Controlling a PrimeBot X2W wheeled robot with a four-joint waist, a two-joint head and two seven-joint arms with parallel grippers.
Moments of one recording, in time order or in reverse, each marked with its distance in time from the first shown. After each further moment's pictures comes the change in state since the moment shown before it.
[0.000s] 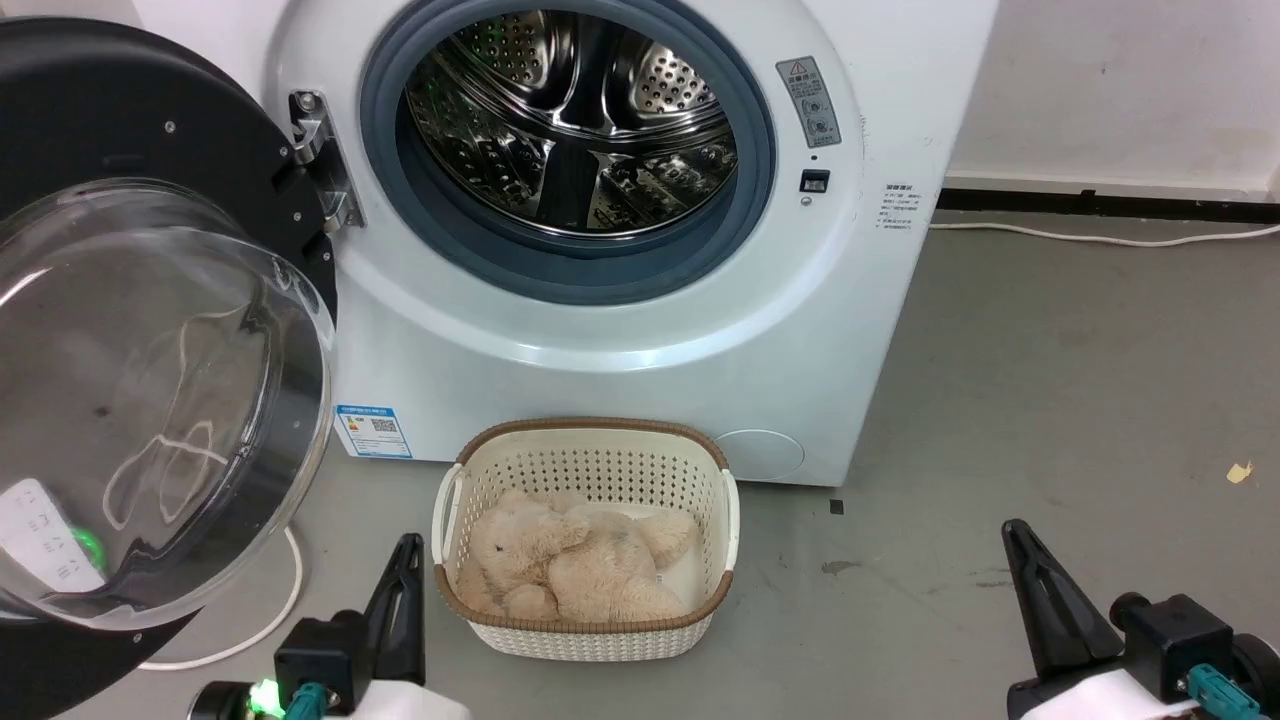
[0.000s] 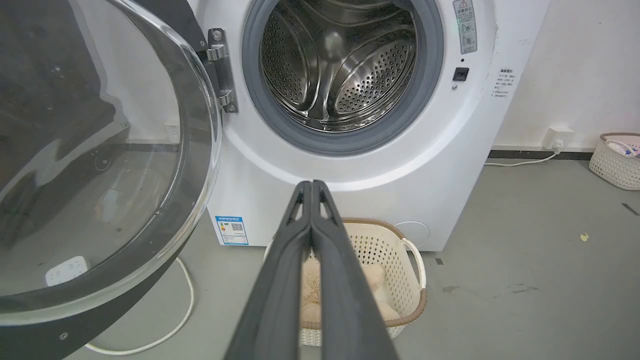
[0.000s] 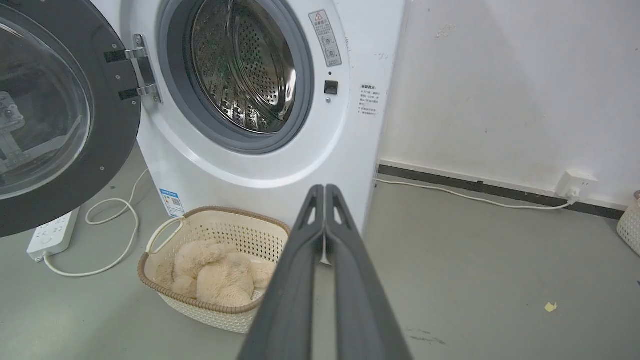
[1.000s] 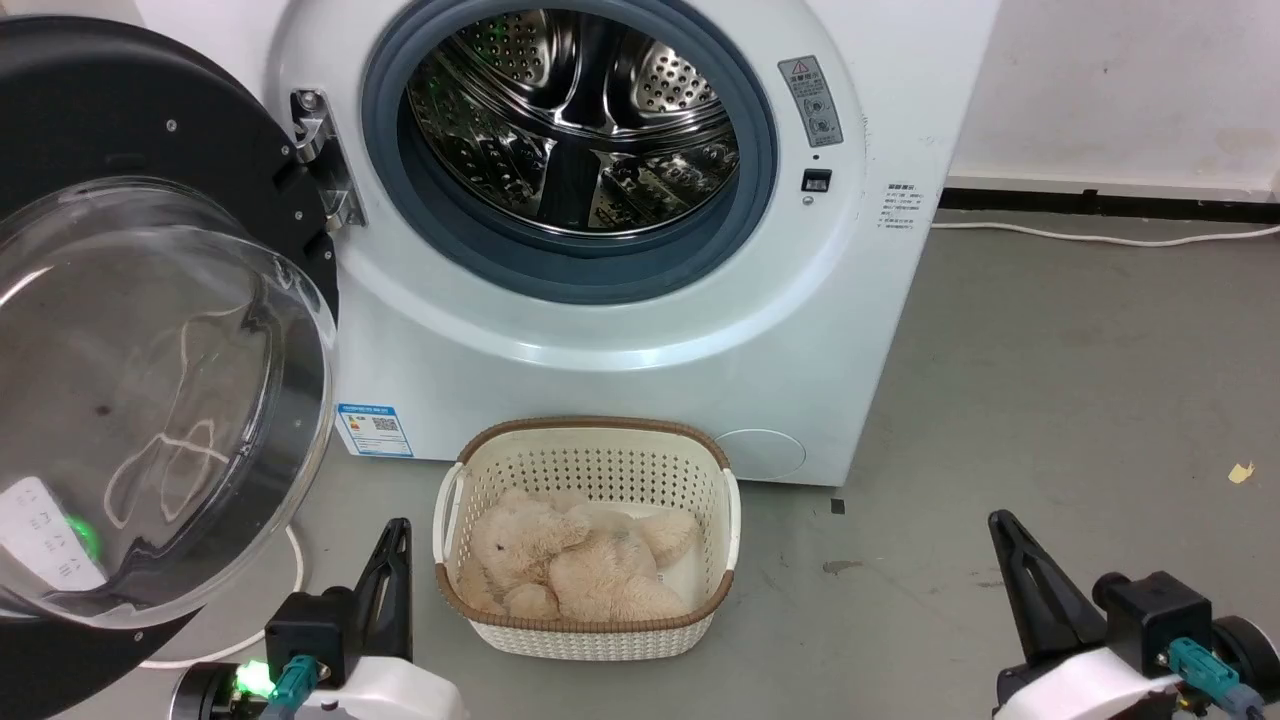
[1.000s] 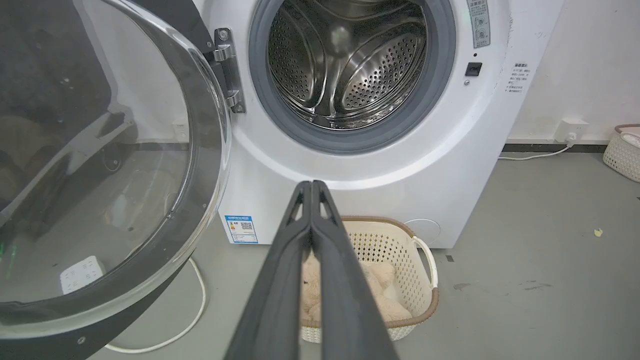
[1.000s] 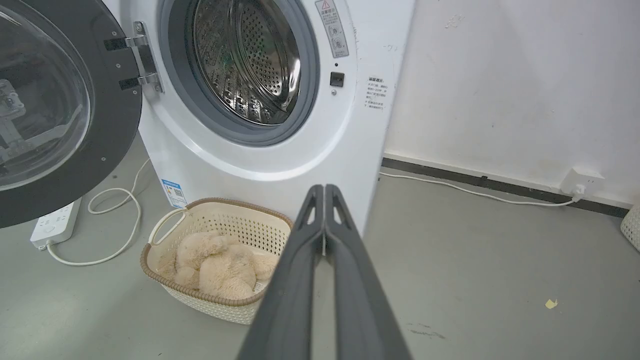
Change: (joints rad) left arm -0.030 -0.010 0.043 -0.008 0.035 -0.026 0.062; right arm -0.025 0.002 0.012 0.001 -0.007 0.000 0.061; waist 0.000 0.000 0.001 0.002
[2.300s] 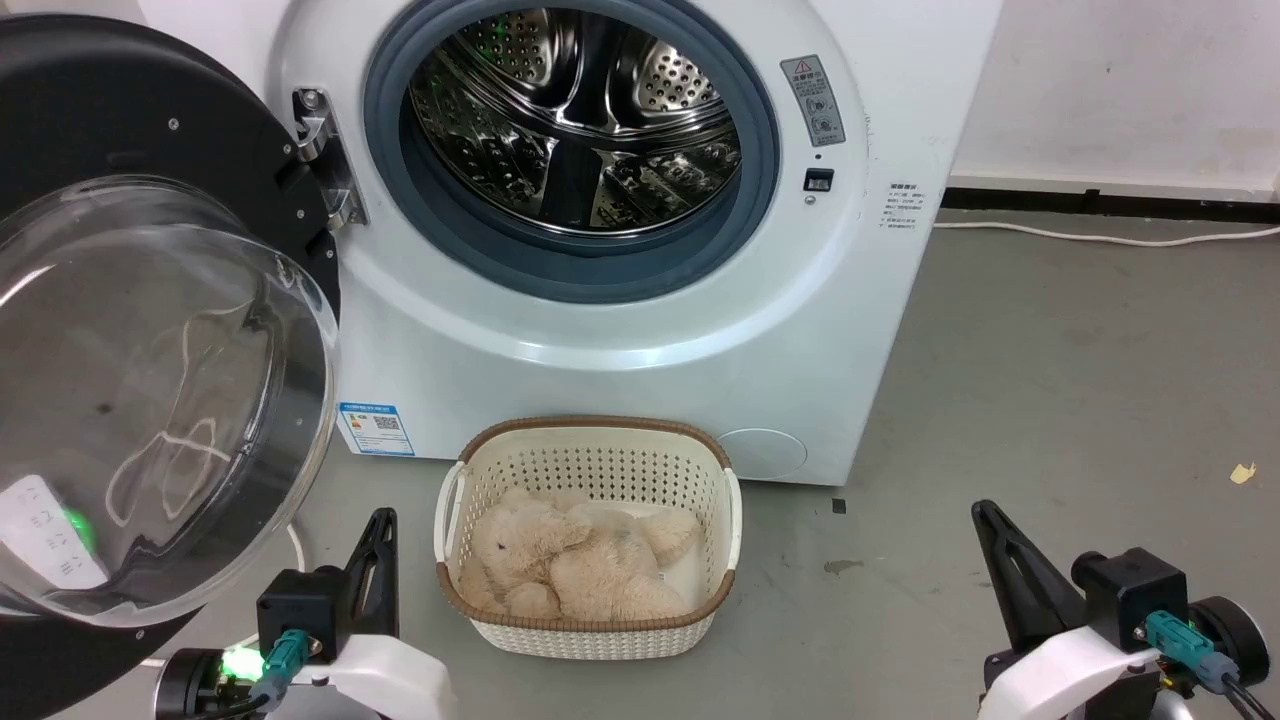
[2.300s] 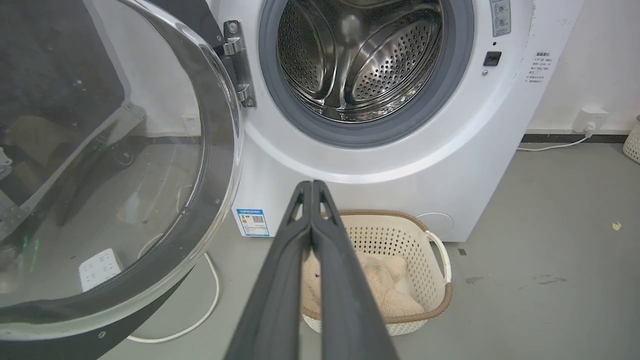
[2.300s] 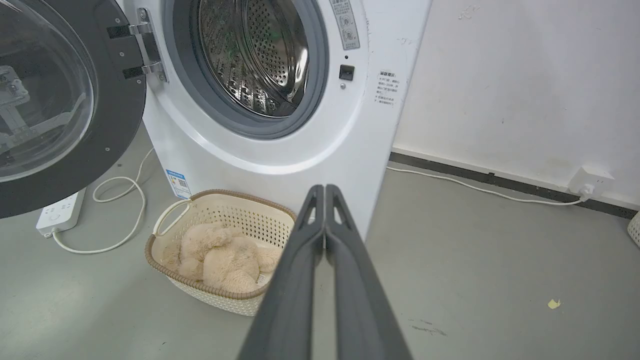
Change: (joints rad) left arm -0.024 -0.021 0.051 -0.006 0.045 -0.028 0.069; right arm -0.034 0.002 0.019 0.002 -0.008 0.000 0.069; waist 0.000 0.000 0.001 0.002
